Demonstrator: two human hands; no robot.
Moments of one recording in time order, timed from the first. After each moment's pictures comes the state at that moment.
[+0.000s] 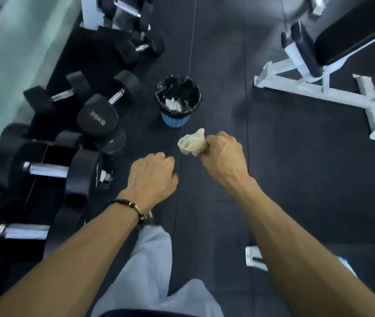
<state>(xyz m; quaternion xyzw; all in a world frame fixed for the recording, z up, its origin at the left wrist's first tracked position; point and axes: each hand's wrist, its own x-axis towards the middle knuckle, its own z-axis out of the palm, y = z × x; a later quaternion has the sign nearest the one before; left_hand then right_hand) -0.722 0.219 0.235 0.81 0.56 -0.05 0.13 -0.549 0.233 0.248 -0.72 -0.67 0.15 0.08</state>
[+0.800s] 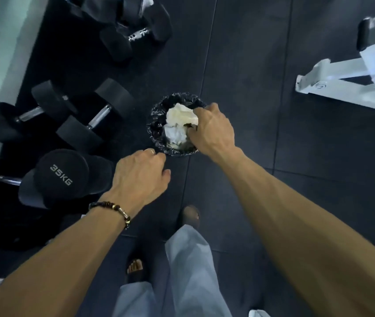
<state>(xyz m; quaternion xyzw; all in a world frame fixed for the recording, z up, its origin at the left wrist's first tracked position) -0.631 0.624 0.118 0.75 0.62 -0.12 0.19 -0.472 0.699 0.074 -0.70 -0.67 0.24 0.02</state>
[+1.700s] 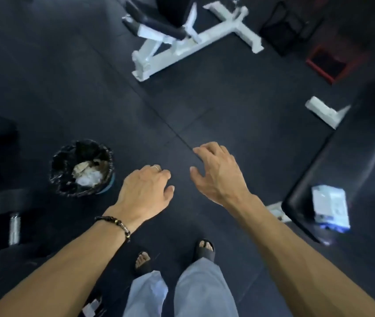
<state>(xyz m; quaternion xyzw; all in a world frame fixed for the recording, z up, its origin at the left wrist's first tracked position) -0.524 0.477 0.223 0.97 0.16 -0.12 0.14 -0.407 0.343 0.235 -0.91 -0.38 0.10 0.15</state>
